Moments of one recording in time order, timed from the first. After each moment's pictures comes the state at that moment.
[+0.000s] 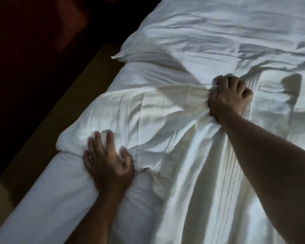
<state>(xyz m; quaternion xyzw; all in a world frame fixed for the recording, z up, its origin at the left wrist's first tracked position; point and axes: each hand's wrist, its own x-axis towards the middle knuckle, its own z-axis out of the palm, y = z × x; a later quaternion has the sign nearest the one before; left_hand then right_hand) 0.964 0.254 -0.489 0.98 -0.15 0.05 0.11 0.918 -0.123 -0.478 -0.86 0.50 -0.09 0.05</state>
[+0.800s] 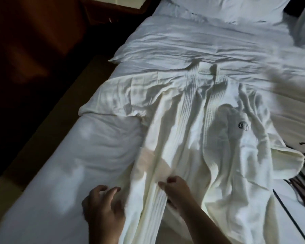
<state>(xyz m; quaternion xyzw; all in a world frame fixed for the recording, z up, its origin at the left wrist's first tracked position) 0.696 0.490 -0.360 0.93 -0.23 0.01 0.28 0.591 0.285 -0.363 -0.54 0.58 0.07 0.61</state>
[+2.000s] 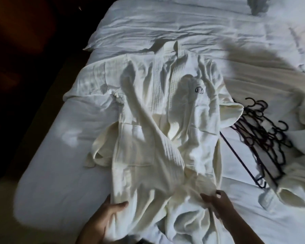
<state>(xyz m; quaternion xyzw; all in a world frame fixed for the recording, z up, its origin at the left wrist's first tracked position) 0.565 0.556 -0.276 0.63 0.07 -0.60 0.48 0.256 0.305 -0.325 -0.38 0.75 0.13 0.53</state>
